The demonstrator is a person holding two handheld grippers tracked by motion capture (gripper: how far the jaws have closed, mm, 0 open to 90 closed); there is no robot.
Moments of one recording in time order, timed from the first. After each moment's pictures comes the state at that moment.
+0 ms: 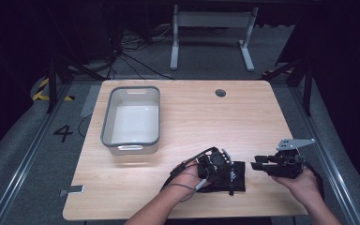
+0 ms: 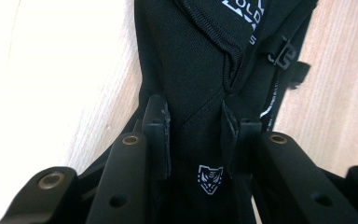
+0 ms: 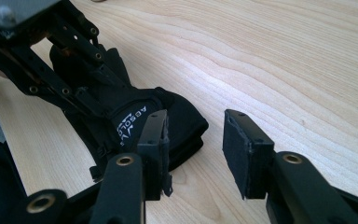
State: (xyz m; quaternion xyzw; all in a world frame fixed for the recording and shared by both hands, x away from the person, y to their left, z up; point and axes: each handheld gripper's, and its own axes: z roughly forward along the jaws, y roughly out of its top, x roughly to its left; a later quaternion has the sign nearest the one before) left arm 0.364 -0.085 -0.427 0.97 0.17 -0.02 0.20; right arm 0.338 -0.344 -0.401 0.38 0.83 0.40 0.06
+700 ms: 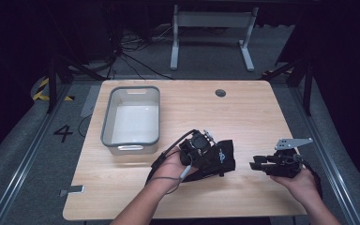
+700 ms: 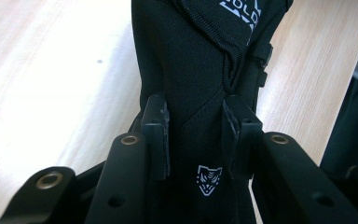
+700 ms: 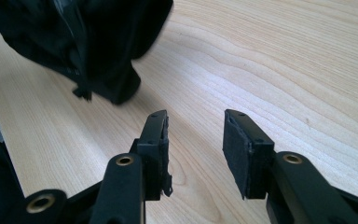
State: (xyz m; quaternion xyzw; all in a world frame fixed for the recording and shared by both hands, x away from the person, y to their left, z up) left arm 0.375 -0.021 -0.359 0.93 0.25 0.00 0.26; right arm 0.343 -0.342 -0.406 0.38 0.83 0.40 0.05
